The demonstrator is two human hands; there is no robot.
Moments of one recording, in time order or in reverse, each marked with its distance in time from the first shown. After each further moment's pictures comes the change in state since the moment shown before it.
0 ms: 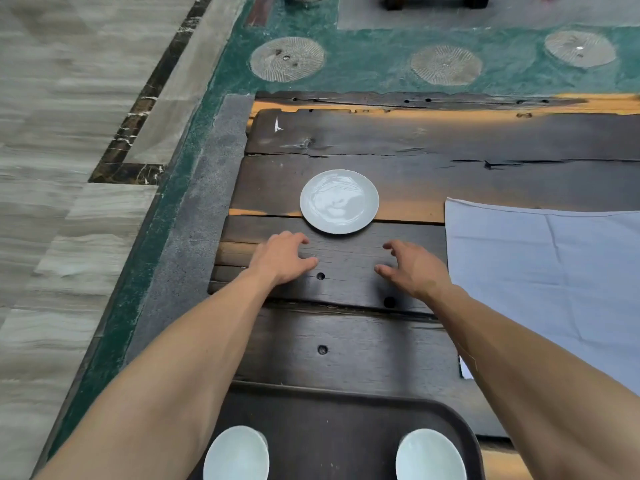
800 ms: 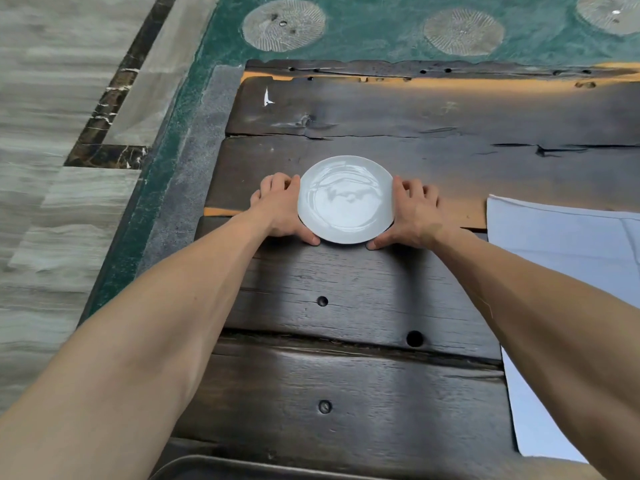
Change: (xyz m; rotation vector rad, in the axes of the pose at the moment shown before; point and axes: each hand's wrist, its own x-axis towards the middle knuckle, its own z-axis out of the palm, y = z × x) left_hand 0.151 -0.022 -0.005 0.018 -0.044 0.046; right_hand 0.150 -0.005 0.001 -0.100 0.041 -0.013
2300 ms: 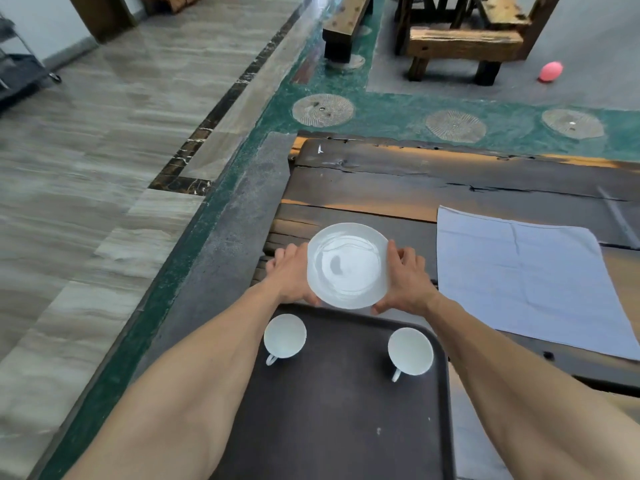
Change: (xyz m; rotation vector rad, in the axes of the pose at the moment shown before) left_hand -0.394 0.033 0.017 -0.068 0.166 -0.046; right_hand -0.372 -0.068 -0.037 0.107 0.023 -0.166
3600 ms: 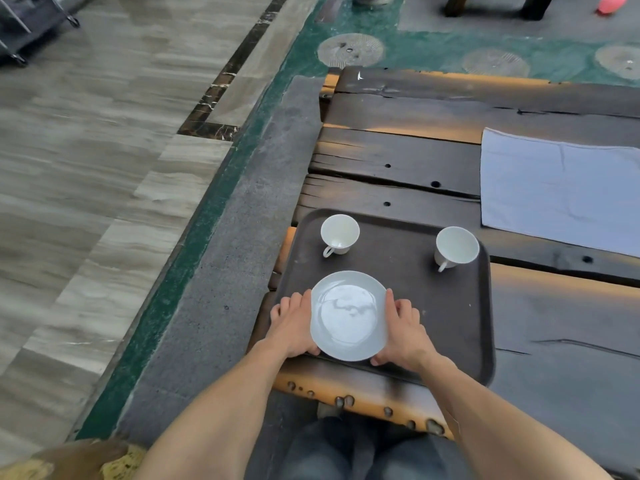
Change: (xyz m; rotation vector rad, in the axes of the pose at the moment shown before) left_hand -0.247 -0.106 0.156 0.011 -0.196 -0.102; right_hand -0.209 -0.060 0.211 0.066 -0.254 0.086
